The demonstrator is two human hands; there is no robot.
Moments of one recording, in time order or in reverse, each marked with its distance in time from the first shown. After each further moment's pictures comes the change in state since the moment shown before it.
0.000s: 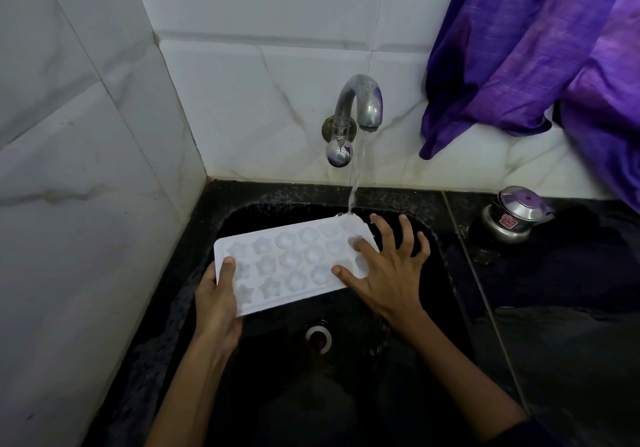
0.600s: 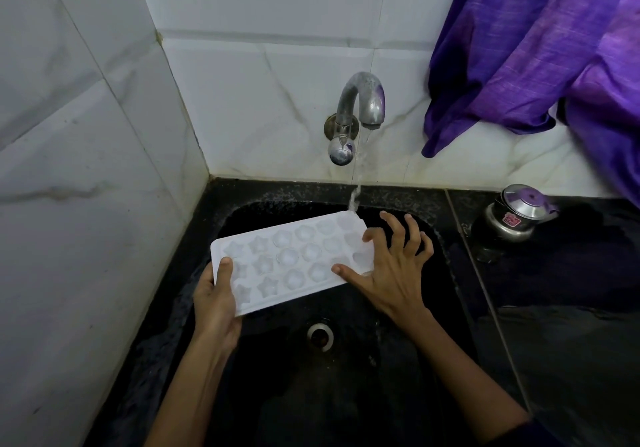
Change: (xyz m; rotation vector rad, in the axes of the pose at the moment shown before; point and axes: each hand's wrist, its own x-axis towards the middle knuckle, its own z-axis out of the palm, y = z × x) left_hand 0.001 -0.005 -0.006 -0.019 0.030 -0.001; right_hand -0.001 0.000 -0.002 0.096 -0.014 0.073
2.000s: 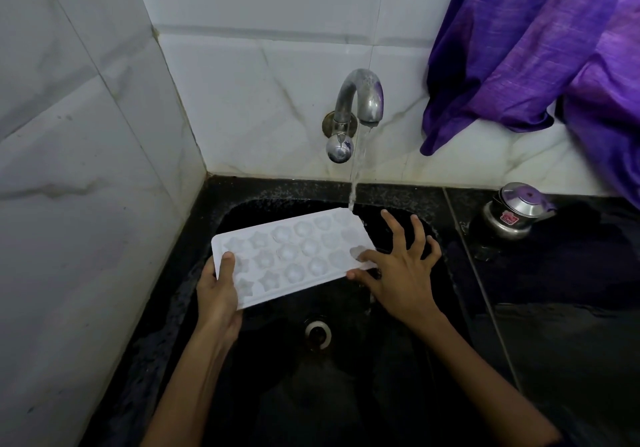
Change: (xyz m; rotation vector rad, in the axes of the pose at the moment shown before) left_hand 0.008 -0.003 0.006 0.028 -0.019 0.040; right_hand -0.006 0.017 -0.009 -0.086 -0.155 -0.079
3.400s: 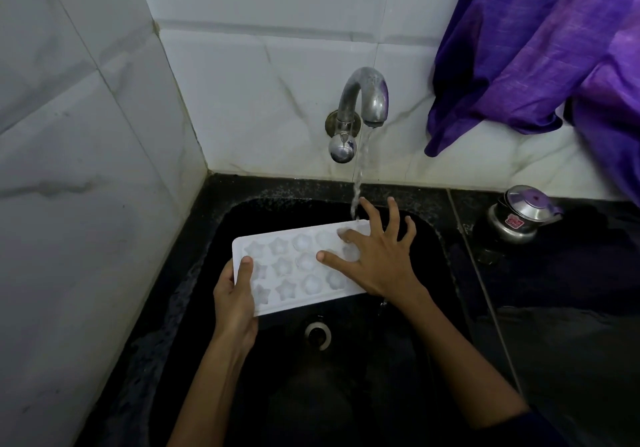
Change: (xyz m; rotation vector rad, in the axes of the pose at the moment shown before) left_hand -0.012 -0.012 0.013 -0.023 -0.044 -0.024; right_hand 0.038 -0.032 -0.017 0.124 -0.300 0.053
